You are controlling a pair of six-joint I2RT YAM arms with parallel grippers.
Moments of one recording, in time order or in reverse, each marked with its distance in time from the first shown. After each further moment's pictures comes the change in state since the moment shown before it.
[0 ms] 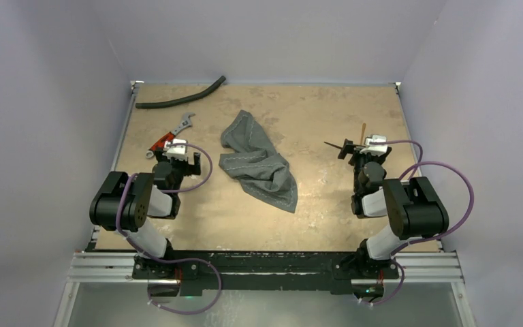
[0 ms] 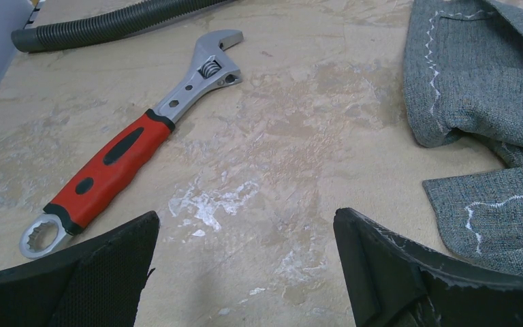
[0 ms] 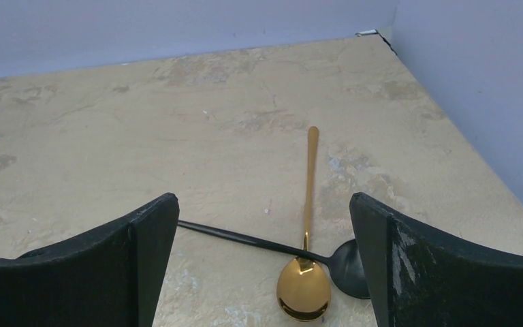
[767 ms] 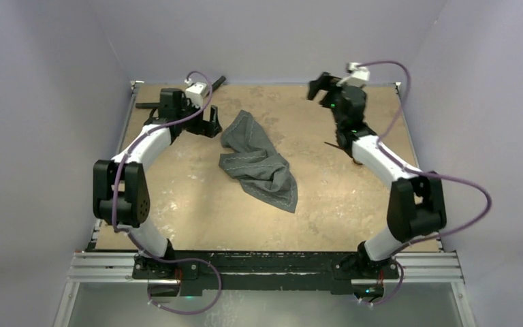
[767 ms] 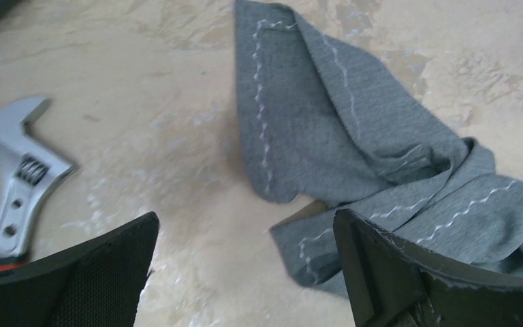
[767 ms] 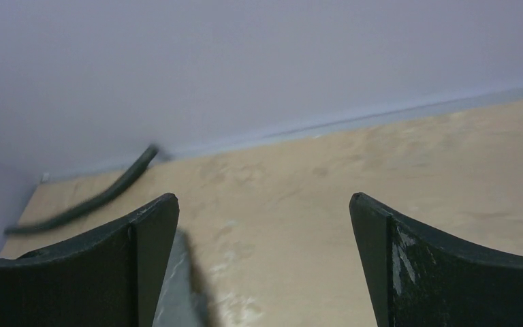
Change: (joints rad) left arm -0.022 -0.005 0.926 -1.414 0.407 -0.020; right arm 0.142 -0.071 0.780 -0.909 -0.035 0.371
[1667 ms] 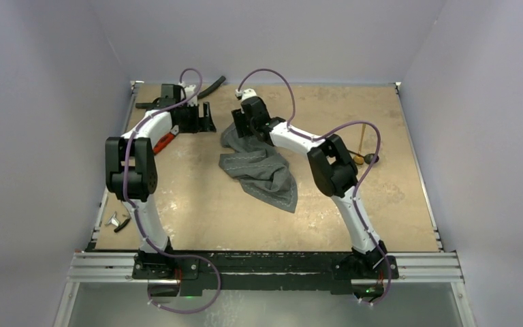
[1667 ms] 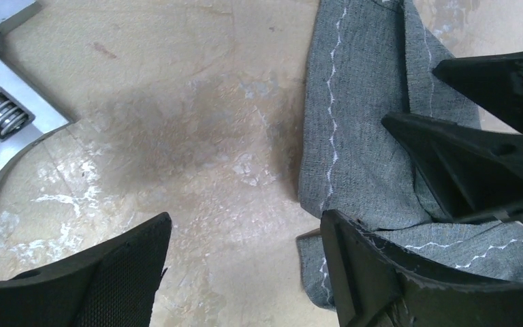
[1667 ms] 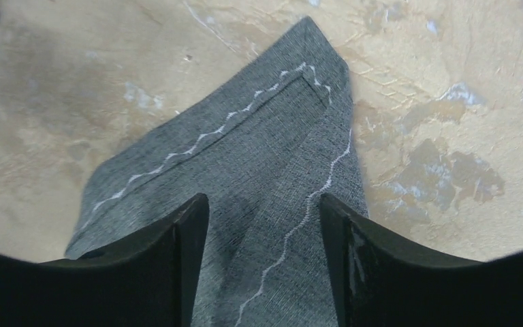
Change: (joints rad) left arm 0.044 0.322 0.300 -0.246 -0.019 -0.179; right arm 0.466 0.840 0.843 -0.598 -0.013 -0.236
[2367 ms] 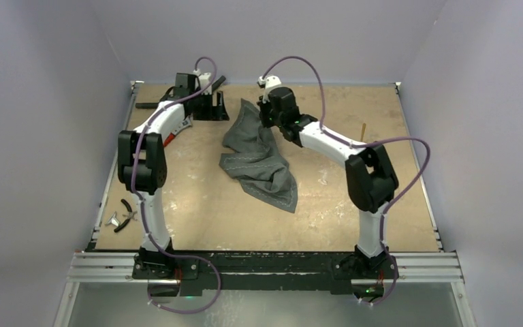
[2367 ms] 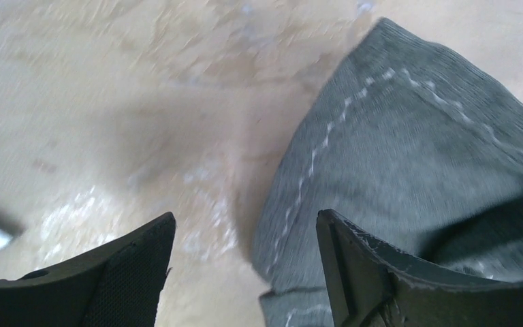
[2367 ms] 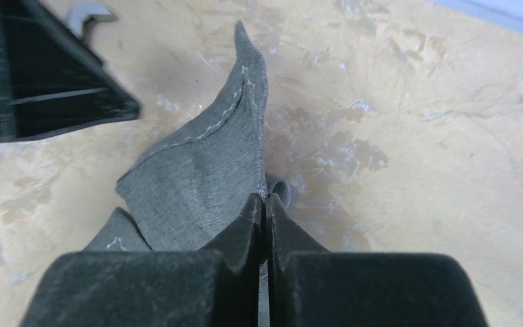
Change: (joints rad) left arm -0.066 0.086 0.164 0.001 0.016 -0.018; right arm -0.064 -0.343 -0.311 0.095 -0.071 -0.036
